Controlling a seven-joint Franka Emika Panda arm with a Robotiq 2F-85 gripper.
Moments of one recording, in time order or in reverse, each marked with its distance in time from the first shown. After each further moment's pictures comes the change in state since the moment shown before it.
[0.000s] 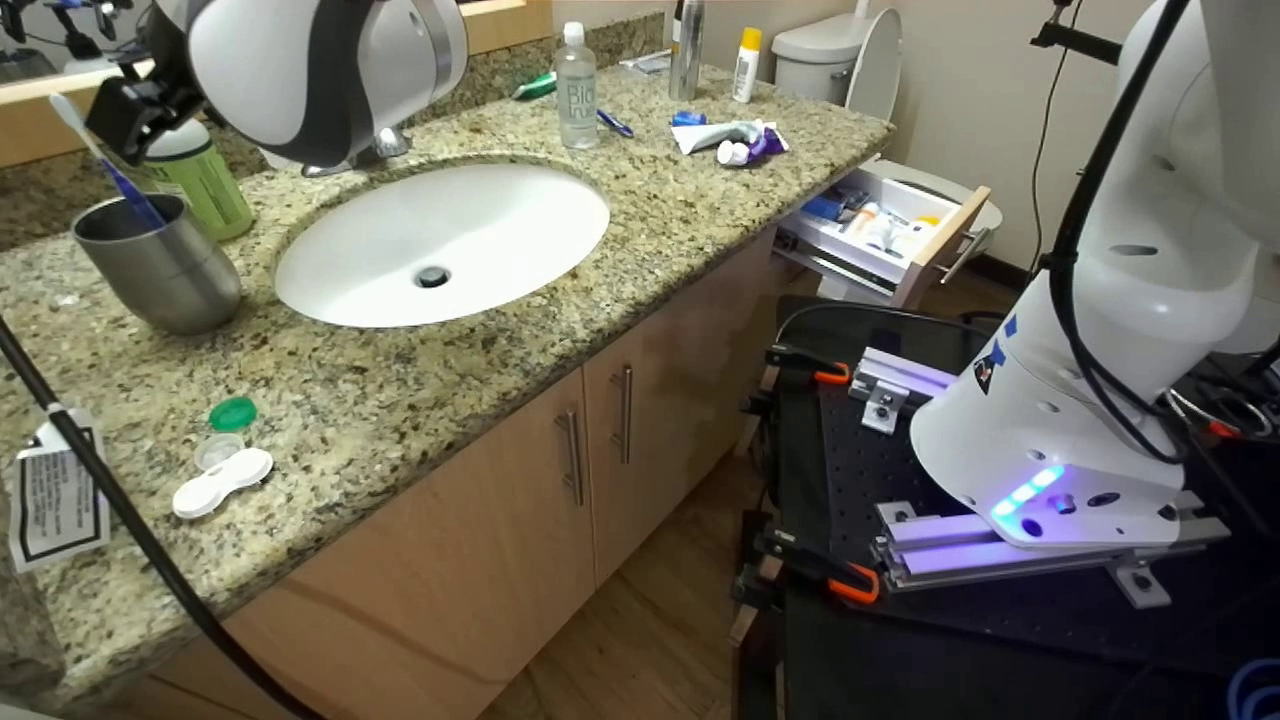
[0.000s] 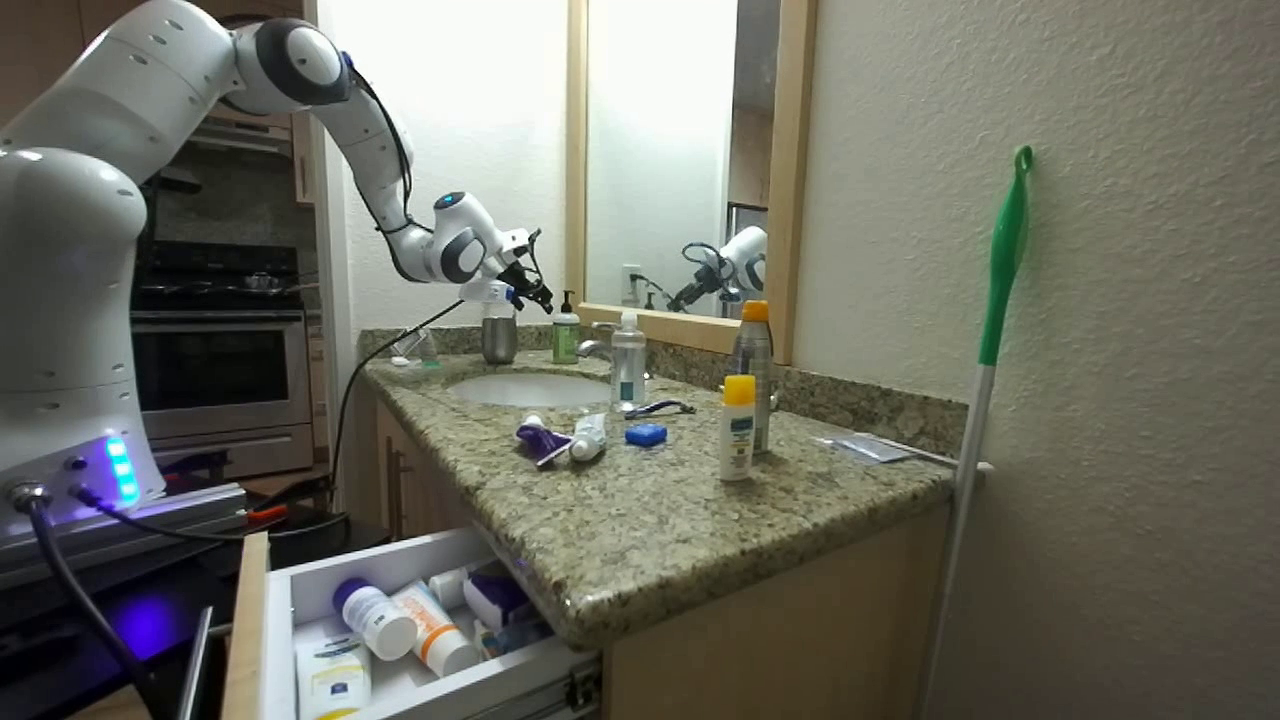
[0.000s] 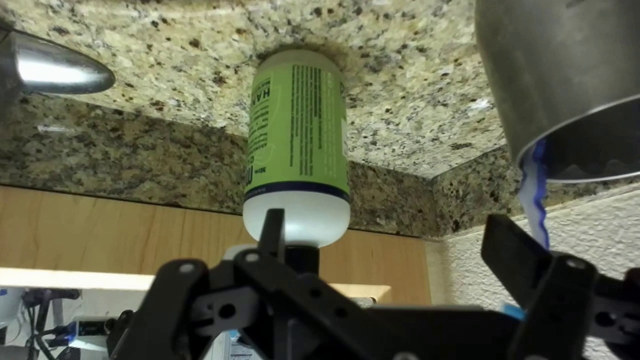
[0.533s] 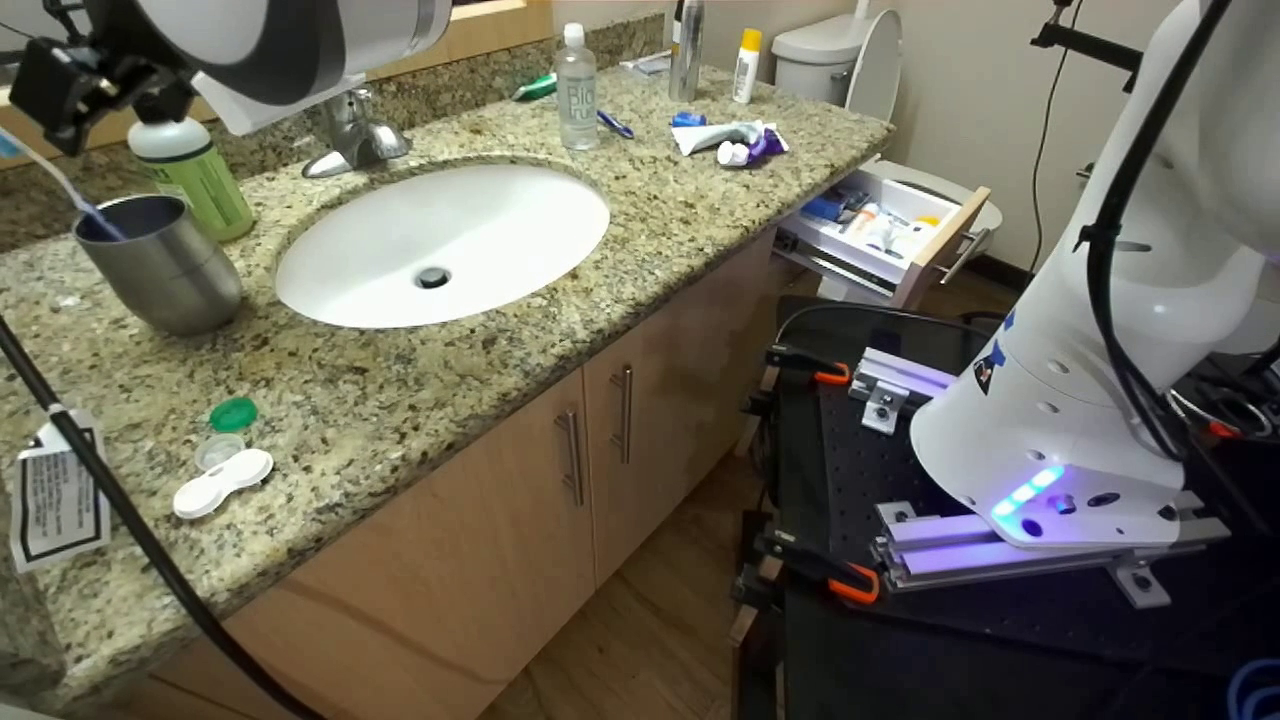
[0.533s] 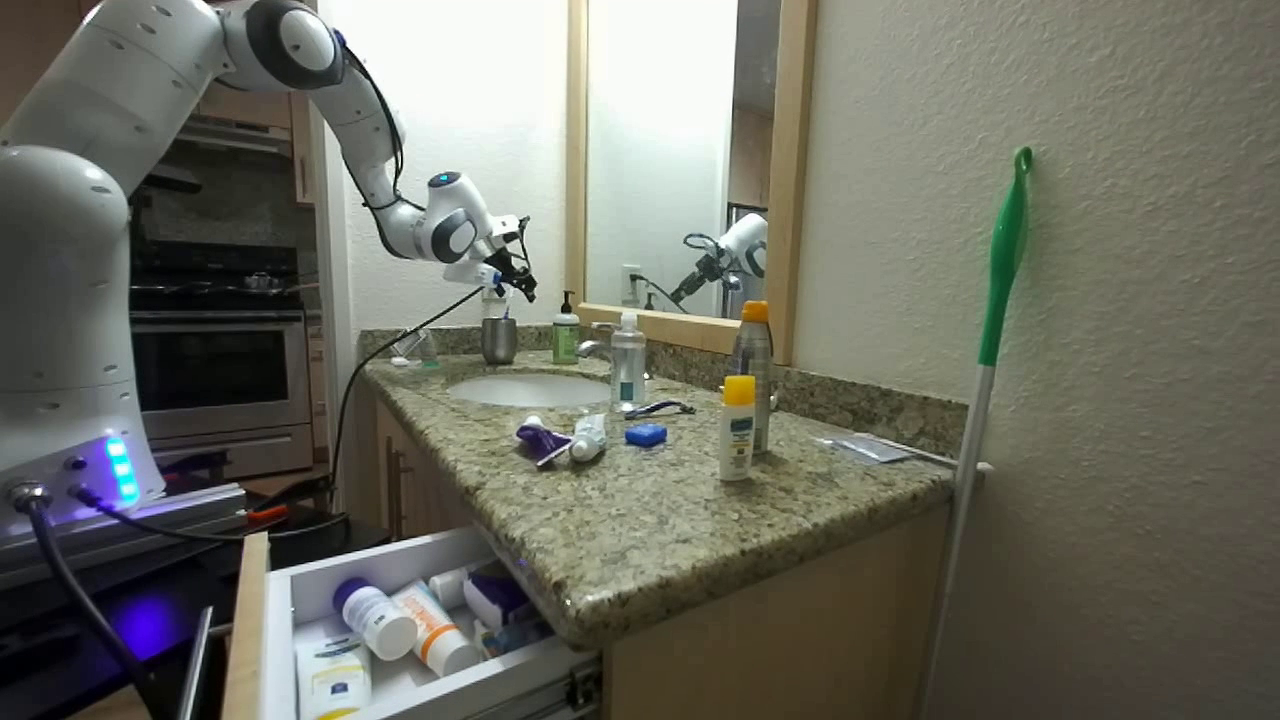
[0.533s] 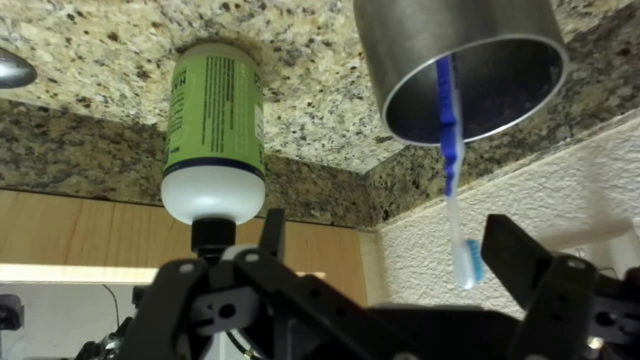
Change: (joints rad) arm -0.157 -0.085 0.219 -0.033 -0.037 -0.112 -0.012
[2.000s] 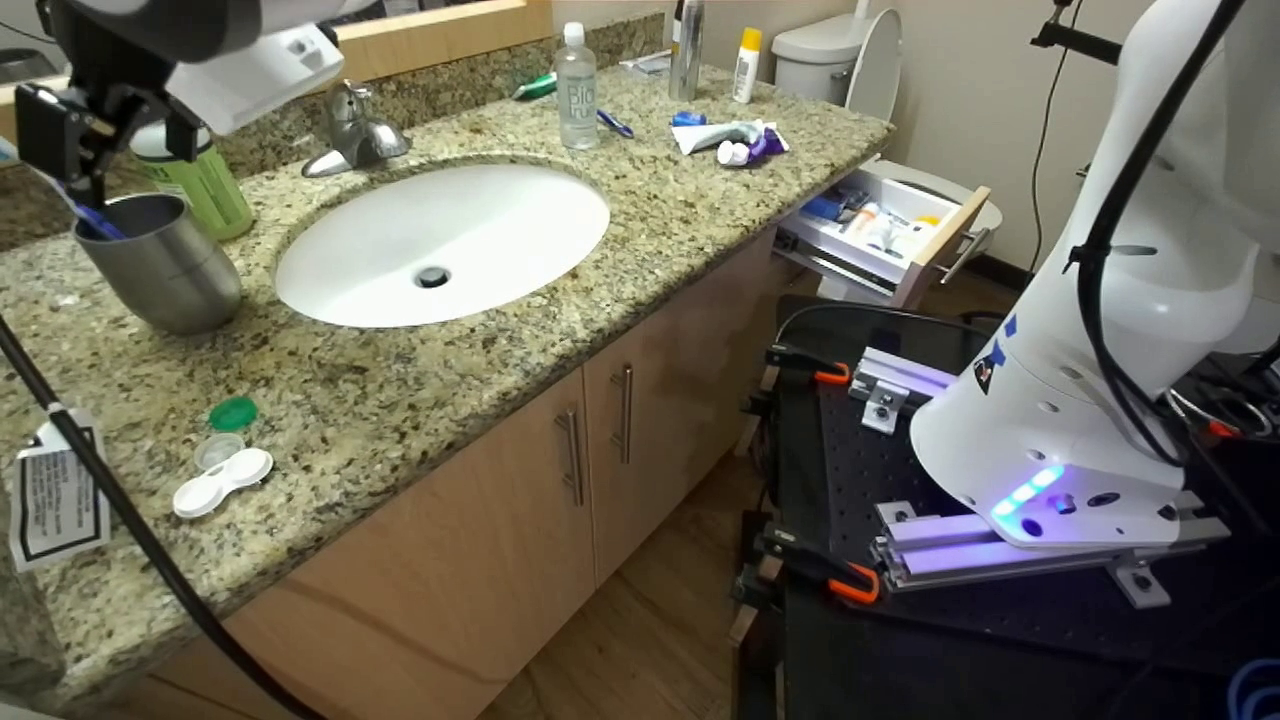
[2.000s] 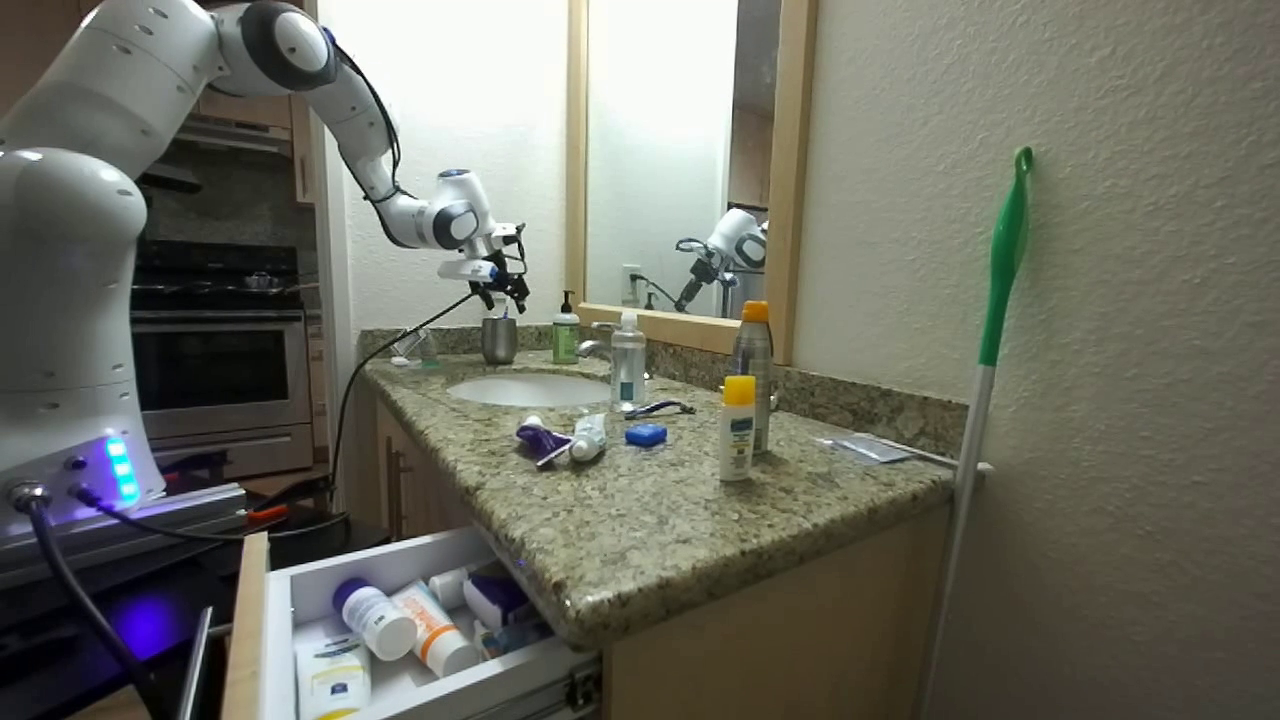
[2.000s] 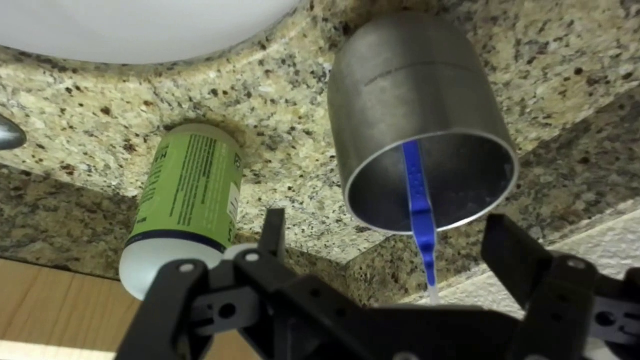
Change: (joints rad) arm 0.158 0.009 -0.138 0.103 0.038 -0.323 -0.043
